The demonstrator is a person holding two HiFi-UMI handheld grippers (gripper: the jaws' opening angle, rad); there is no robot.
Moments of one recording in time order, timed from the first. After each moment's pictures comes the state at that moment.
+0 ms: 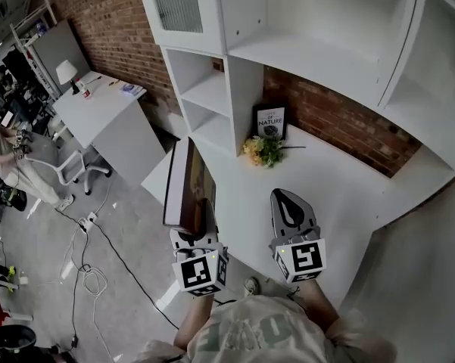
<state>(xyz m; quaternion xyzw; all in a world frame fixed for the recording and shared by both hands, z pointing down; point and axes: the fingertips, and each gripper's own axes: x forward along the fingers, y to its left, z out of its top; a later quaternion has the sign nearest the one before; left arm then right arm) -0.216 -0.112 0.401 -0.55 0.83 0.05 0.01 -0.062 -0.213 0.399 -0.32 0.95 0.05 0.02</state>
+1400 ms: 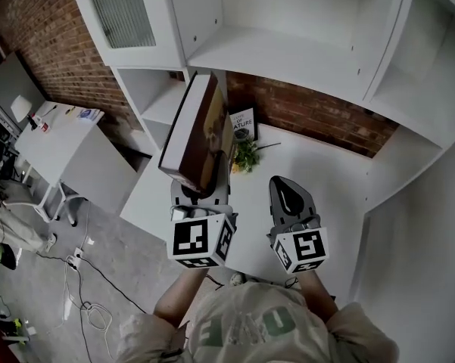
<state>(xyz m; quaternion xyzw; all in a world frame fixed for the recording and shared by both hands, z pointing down) -0.196 -0.266 0.304 -0.72 0.69 0.09 0.03 -0.060 -0.280 0.385 -0.43 0.90 0.03 0.03</state>
